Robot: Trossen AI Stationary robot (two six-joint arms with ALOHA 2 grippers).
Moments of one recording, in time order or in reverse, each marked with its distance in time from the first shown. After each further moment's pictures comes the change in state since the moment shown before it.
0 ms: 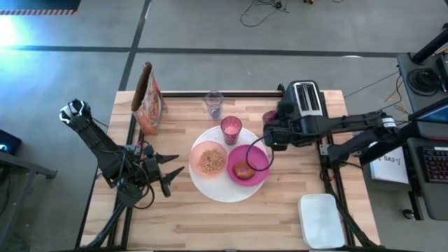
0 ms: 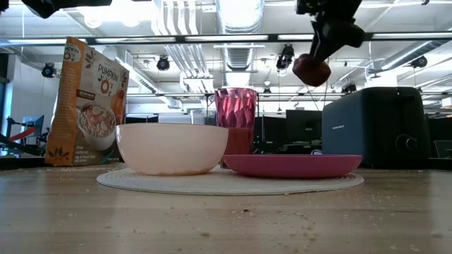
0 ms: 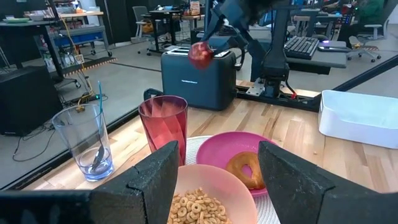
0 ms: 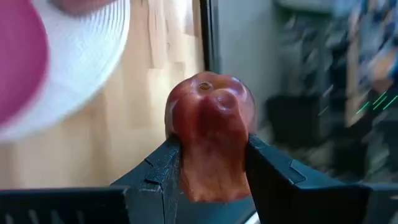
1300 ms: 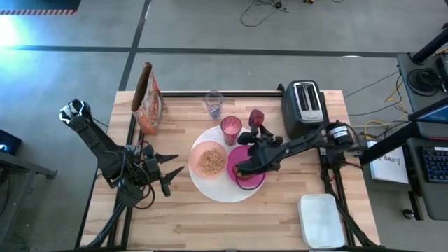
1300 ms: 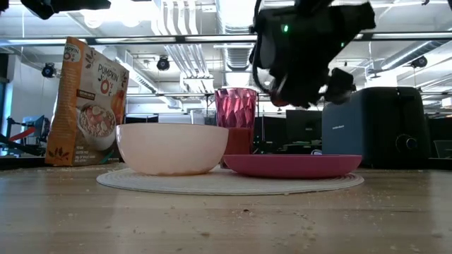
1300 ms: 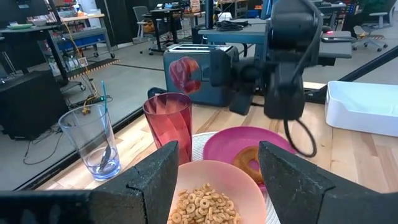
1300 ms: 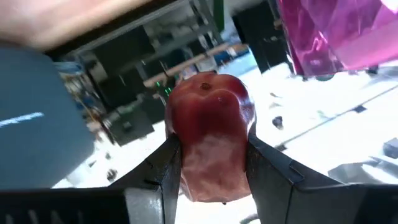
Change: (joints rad) left arm 0.000 0.000 -0.003 -0.045 0.000 0.000; right arm 0.110 0.531 -0.002 0.001 0.619 -0.778
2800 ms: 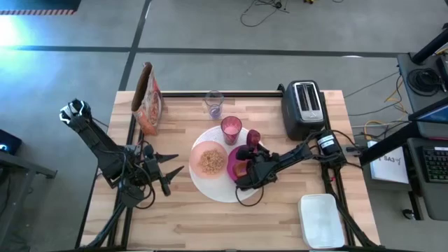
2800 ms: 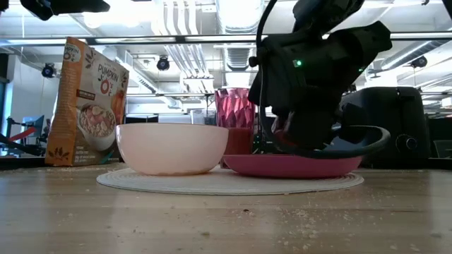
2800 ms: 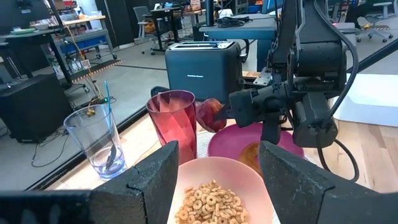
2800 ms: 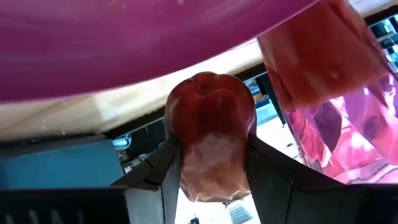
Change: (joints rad) left arm 0.000 0.000 -0.003 -0.035 0.000 0.000; right arm 0.099 0.157 0.000 0.079 -0.257 0.095
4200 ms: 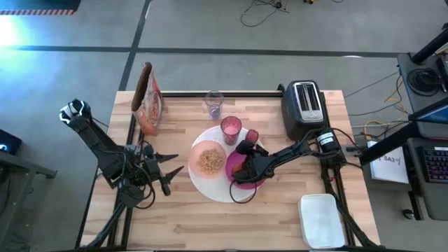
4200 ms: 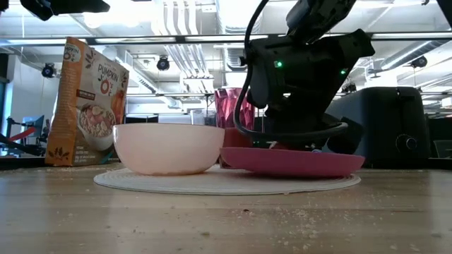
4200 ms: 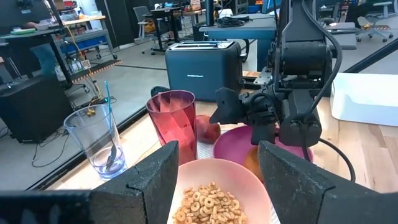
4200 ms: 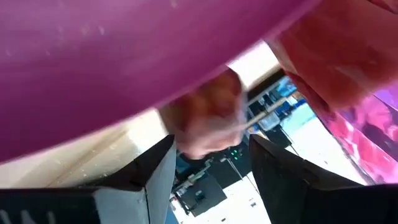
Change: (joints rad) left arm 0.000 0.000 0.000 -0.002 0.000 0.000; right arm -0.053 -0.006 0.000 0.086 -0.113 0.161
